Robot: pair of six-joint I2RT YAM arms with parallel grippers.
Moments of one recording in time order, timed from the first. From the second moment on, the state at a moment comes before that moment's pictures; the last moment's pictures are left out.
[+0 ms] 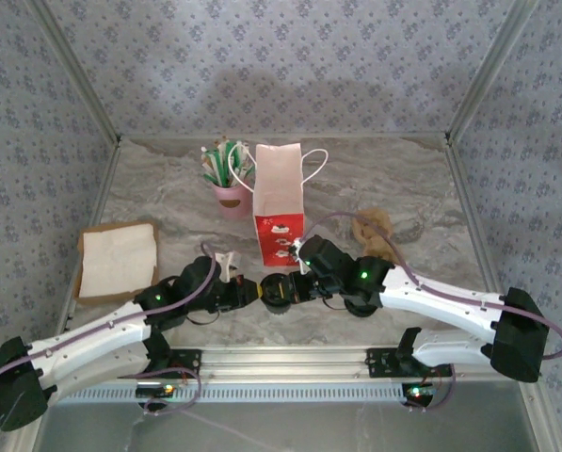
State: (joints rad) left arm -0.94 0.79 0.42 -0.21 0.22 -1.10; right arm 1.04 1.18 0.82 -0.45 -0.20 0.77
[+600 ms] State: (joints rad) left arm -0.94 0.89 0.43 -0.14 0.22 -1.10; right arm 1.04 1.18 0.80 -0.44 -0.20 0.77
